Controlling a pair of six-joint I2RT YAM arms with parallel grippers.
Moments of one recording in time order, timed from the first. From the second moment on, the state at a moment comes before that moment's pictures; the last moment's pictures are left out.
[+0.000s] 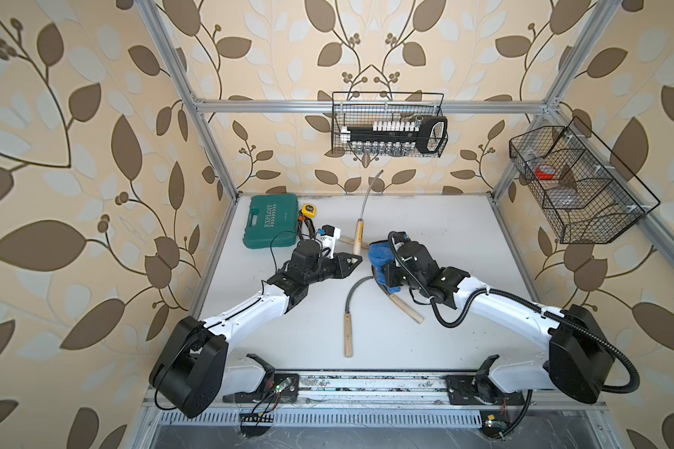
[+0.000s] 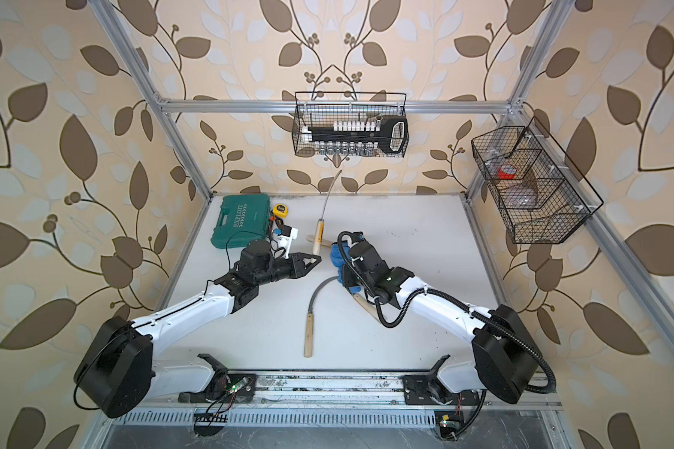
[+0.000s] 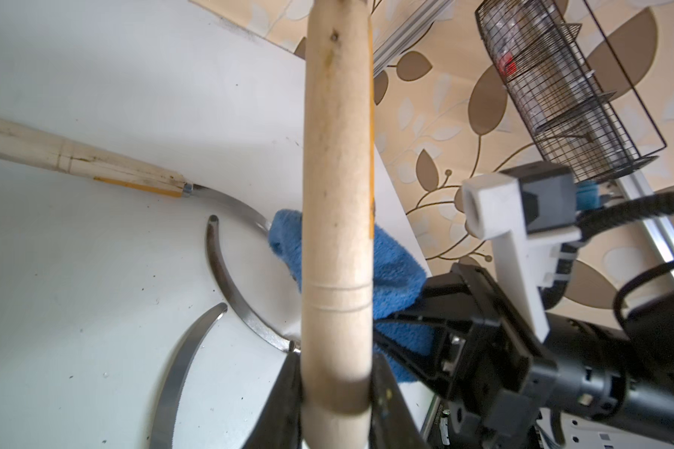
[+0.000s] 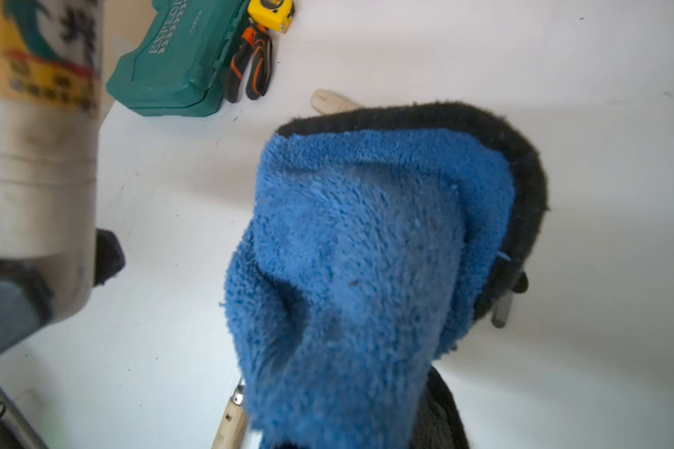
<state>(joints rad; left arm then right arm) -0.50 1.26 0.69 0.23 0.47 -0.69 0.73 1.39 0.91 -0.23 0.09 0.51</state>
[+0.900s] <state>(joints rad) -0.50 1.20 0.62 0.28 0.49 -0.73 0.85 1.47 0.95 -0.07 -0.02 0.52</state>
